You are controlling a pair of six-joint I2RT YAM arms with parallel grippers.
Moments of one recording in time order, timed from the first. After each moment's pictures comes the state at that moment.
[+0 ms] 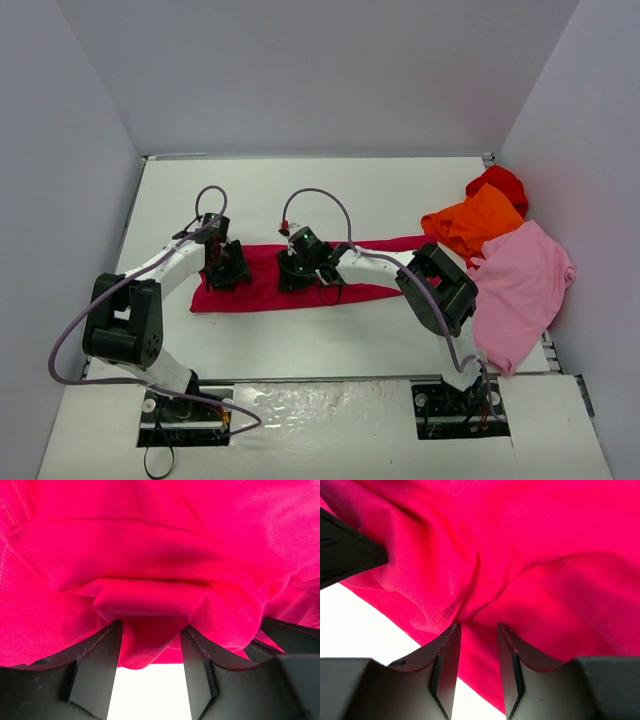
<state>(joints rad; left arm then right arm) -0.20 1.56 0.95 -0.60 0.10 -0.57 0.86 1.99 1.23 -0.08 -0.16 0.50</state>
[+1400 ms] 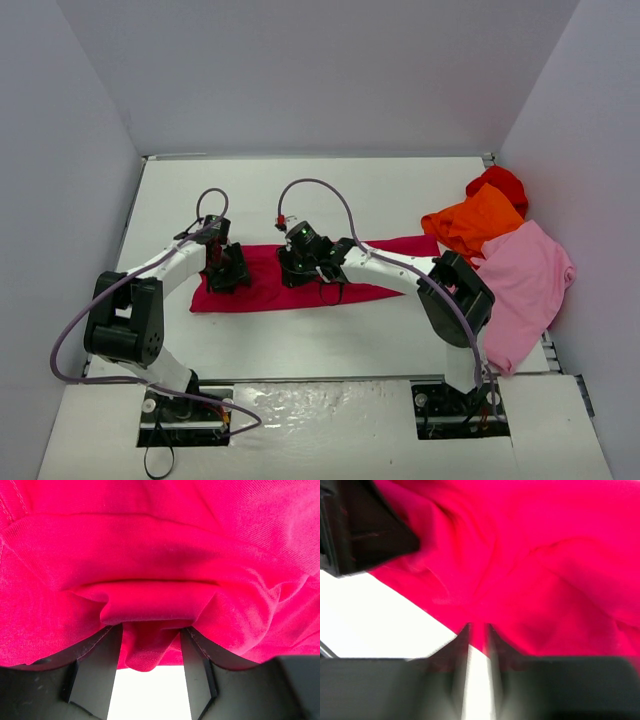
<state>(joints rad) -0.20 1.58 0.94 -0.60 0.10 -0.57 0.90 1.87 1.27 -0.24 -0.07 0.45</state>
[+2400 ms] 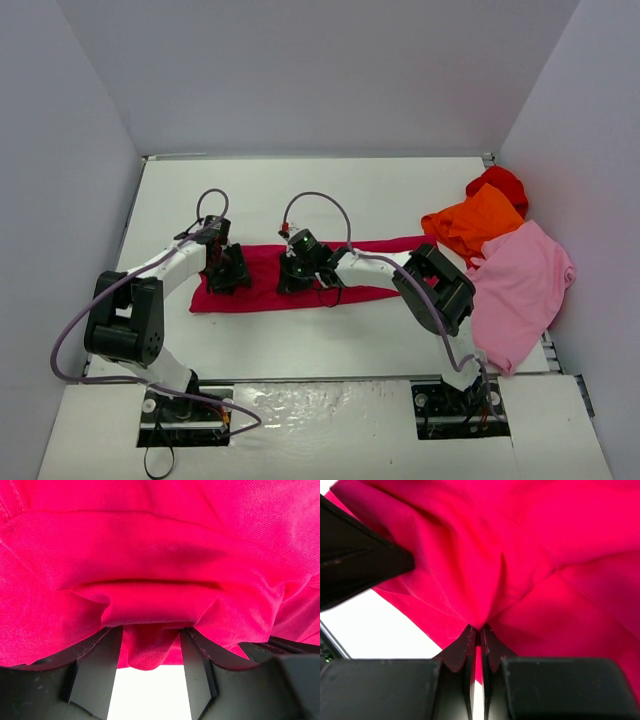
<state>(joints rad) -0.20 1.58 0.94 -0.61 0.10 -0.57 0.85 2.00 1.21 -0.02 -0.23 0.59</state>
